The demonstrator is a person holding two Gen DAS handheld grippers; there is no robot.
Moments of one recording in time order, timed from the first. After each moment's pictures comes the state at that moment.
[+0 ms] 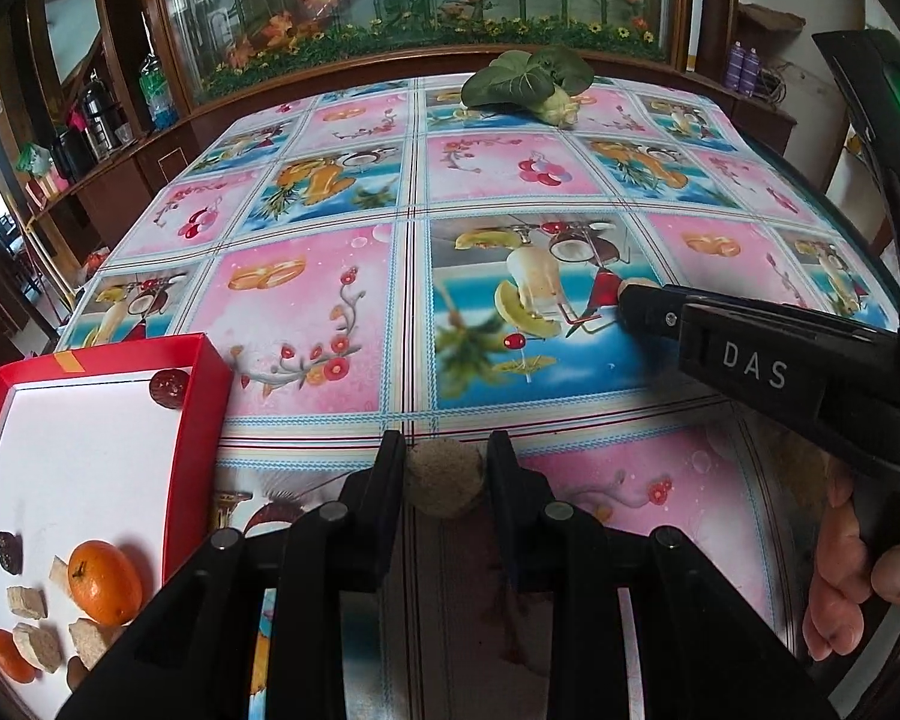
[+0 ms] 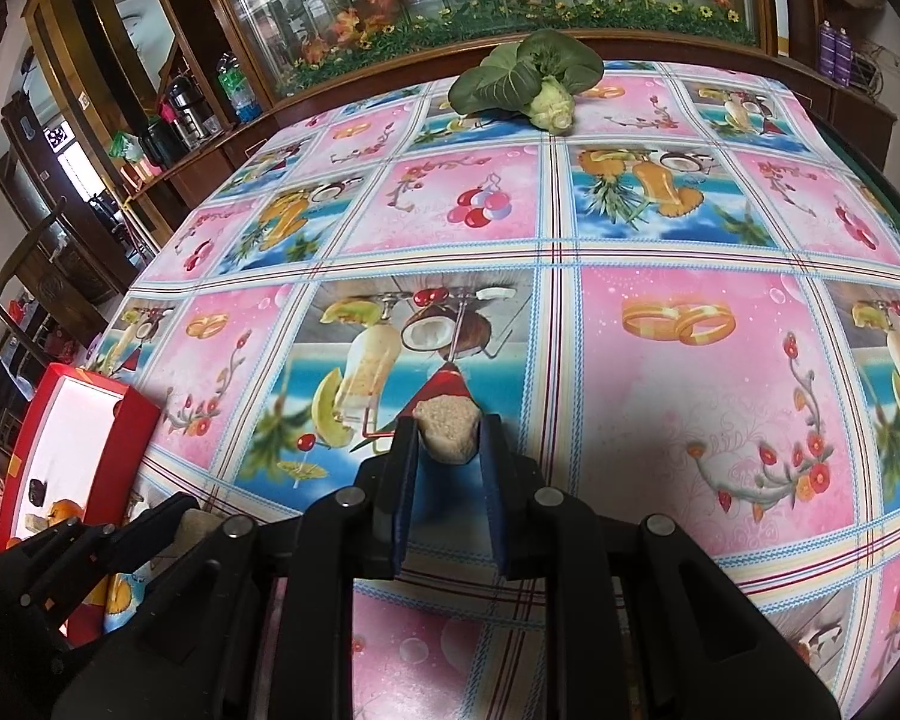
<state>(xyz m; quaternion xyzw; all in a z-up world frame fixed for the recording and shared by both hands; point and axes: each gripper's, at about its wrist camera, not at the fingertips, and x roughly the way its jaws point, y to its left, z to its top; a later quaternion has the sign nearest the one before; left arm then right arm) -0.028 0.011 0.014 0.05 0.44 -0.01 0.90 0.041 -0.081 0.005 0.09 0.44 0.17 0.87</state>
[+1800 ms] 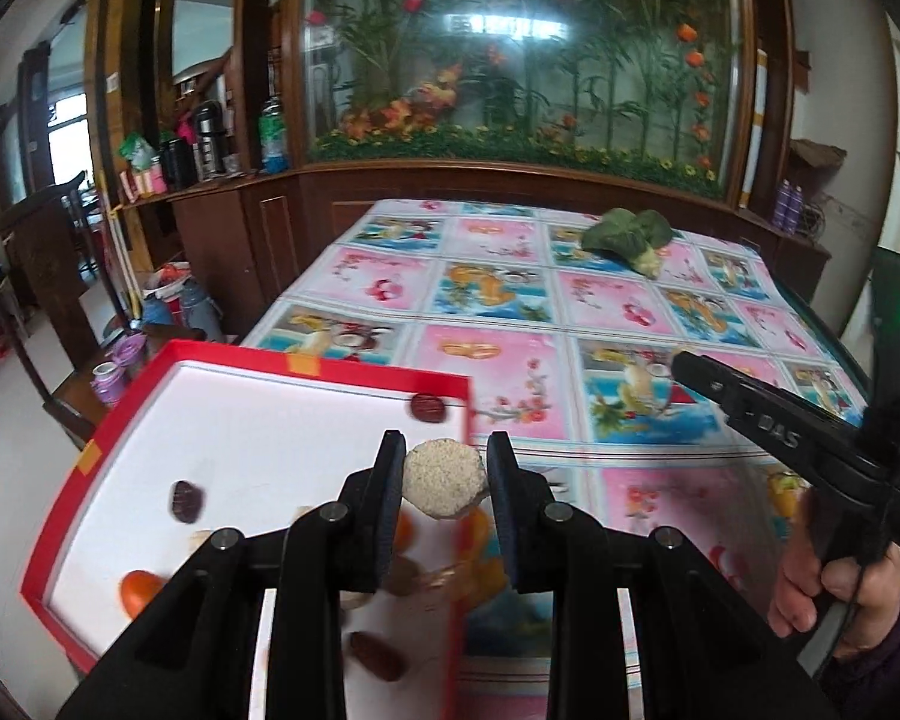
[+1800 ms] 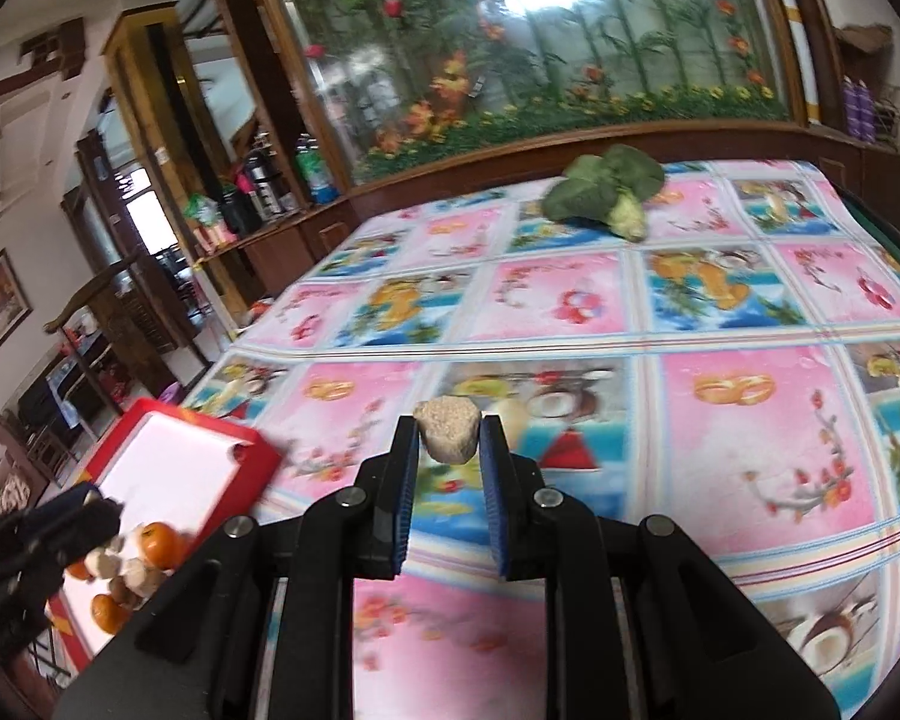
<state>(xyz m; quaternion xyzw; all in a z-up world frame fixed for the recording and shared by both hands) -0.119 0.115 0.084 -0.03 0.32 0.06 0.95 -0.010 -0.057 0.047 0.12 0.31 0.24 0.91</state>
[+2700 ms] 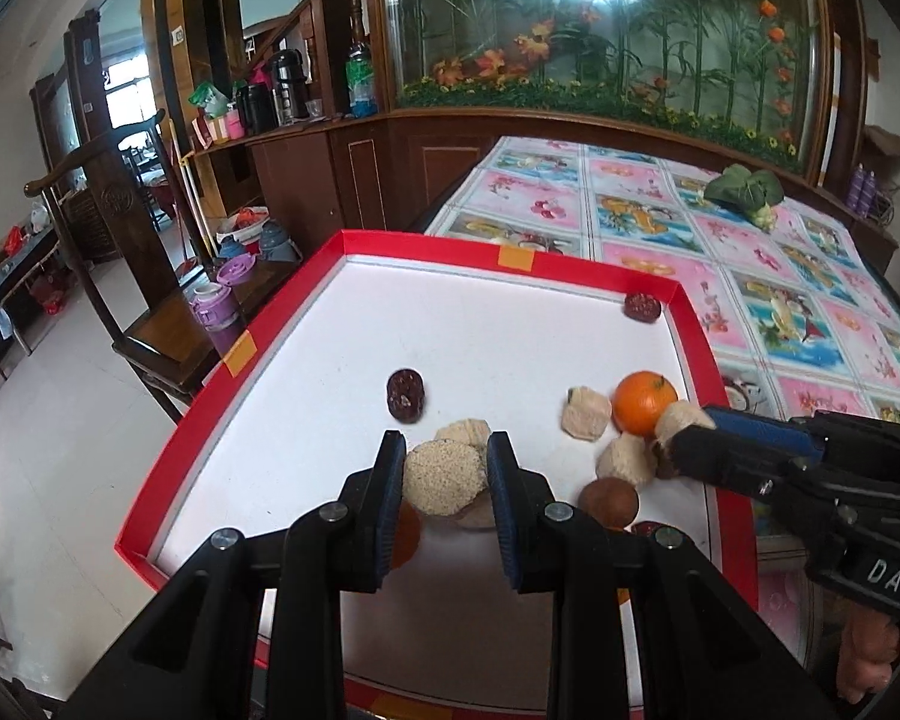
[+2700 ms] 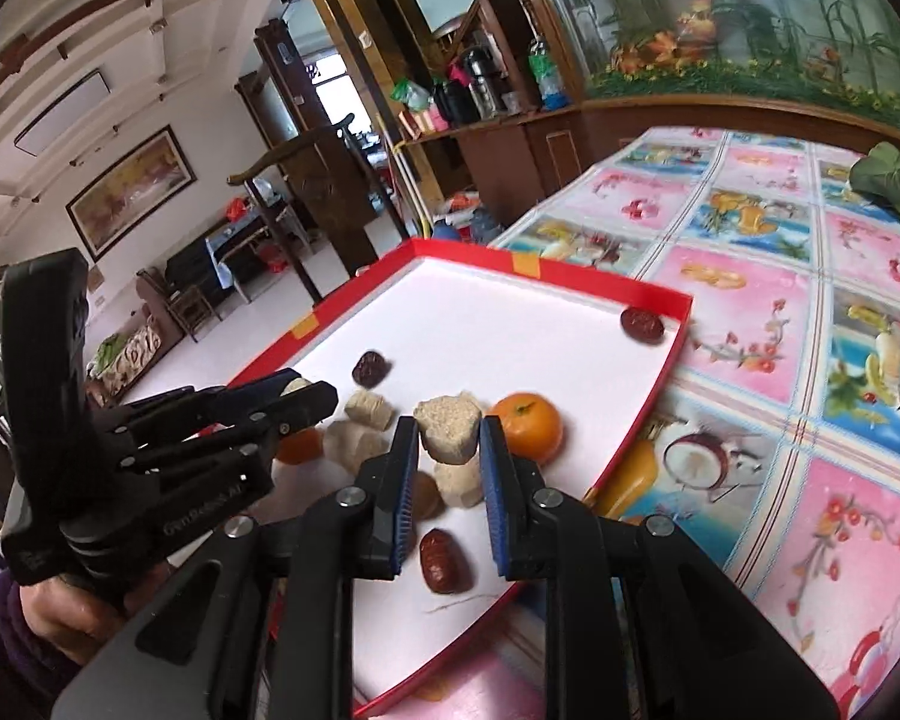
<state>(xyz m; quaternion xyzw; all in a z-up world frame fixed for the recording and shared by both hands) -0.156 0.208 0.045 -0.03 0.37 0.14 0.92 -0.095 0.101 0.049 0.05 0.36 0.47 0.81</state>
